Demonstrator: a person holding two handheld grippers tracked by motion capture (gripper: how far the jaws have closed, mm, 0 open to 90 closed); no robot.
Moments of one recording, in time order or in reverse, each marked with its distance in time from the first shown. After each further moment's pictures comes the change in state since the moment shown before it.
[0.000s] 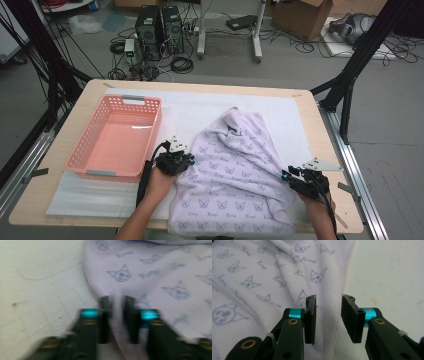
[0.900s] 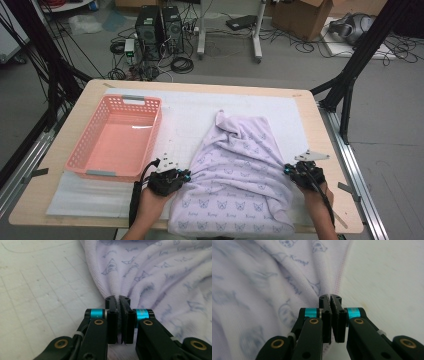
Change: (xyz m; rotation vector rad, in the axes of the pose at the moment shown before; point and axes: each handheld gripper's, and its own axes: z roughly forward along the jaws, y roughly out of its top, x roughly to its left) left arm -0.026 -0.037 -0.043 -0.065 -0.072 -0.076; right arm -0.006 0.016 0.016 0.162 -0.113 -0.080
